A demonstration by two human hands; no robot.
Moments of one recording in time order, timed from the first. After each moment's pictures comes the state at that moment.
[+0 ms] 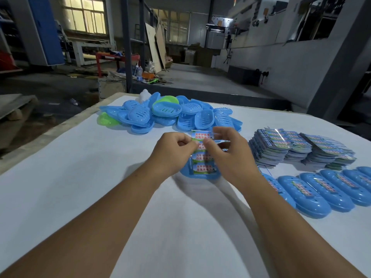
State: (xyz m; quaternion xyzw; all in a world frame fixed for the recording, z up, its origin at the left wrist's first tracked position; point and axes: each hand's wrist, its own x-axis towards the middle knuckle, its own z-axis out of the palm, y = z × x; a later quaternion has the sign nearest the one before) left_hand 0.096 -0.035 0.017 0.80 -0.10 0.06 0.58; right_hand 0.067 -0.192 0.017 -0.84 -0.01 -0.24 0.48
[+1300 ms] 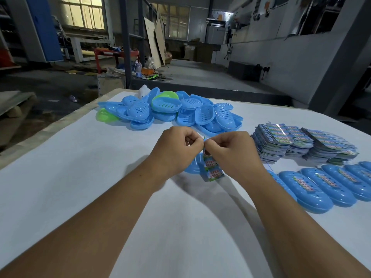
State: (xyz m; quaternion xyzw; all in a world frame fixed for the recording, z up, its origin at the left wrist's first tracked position) left_hand 0.092 -0.039 0.018 0.84 -0.19 0.16 0.48; right_hand 0.061 -0.193 0.023 -0.87 0.00 -0.22 0.44
